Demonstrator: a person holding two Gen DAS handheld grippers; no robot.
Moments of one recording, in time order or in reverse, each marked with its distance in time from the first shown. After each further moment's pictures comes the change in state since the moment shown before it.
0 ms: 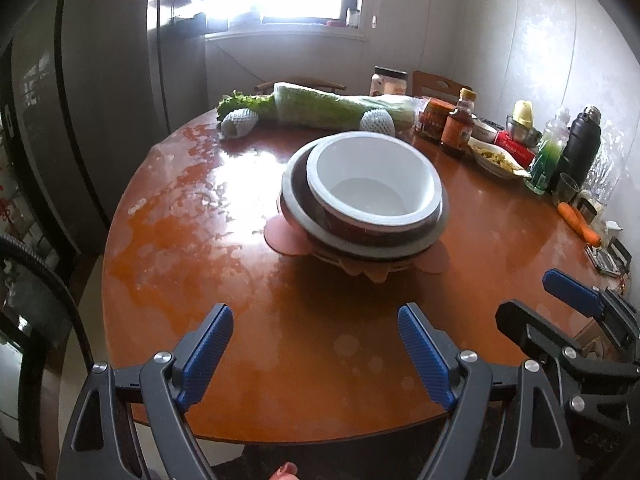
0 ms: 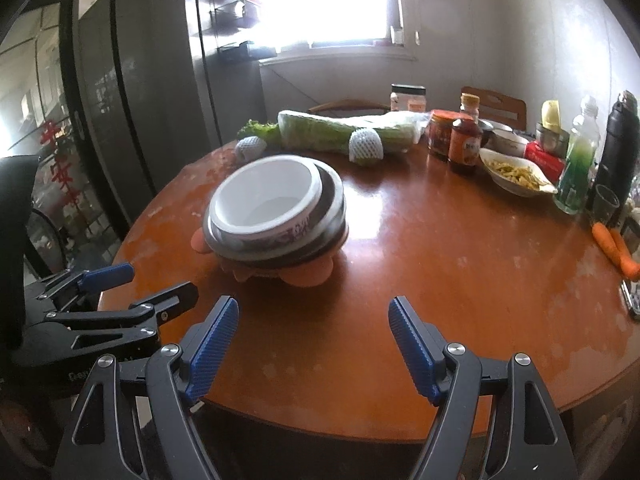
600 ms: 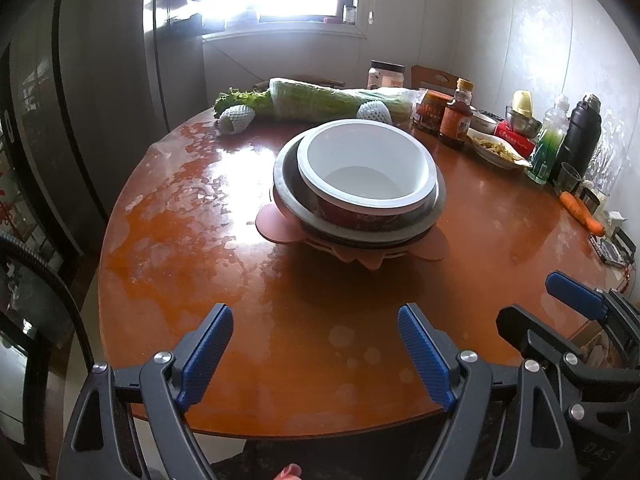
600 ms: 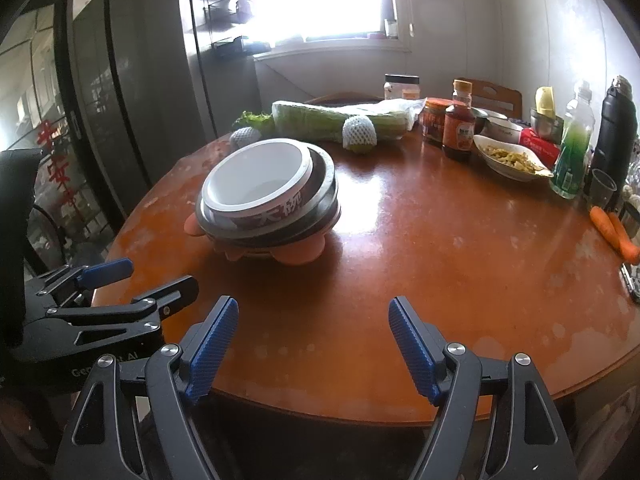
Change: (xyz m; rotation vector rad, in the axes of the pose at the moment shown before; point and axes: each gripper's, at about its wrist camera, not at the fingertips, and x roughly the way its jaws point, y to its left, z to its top) left arm 0.004 -0.010 -0.008 0.025 0.006 0.016; right arm 0.000 -0.006 -0.014 0.016 0.013 -0.004
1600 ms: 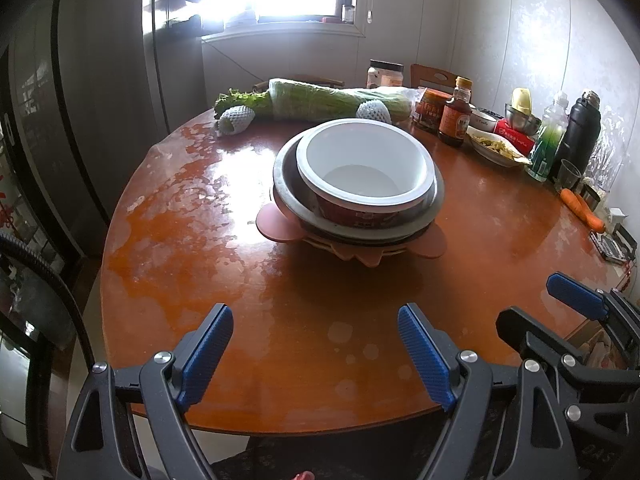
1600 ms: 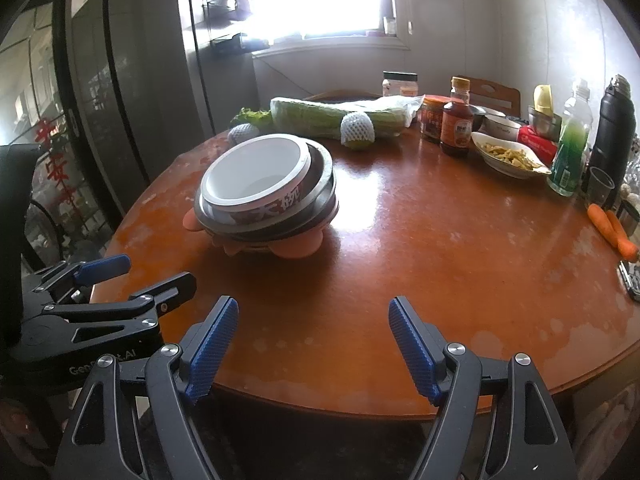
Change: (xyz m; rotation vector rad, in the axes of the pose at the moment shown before) left arm -0.002 -0.002 0.000 0.007 0.002 0.005; right arm -0.005 -0.001 -0.004 0.001 0.010 -0.009
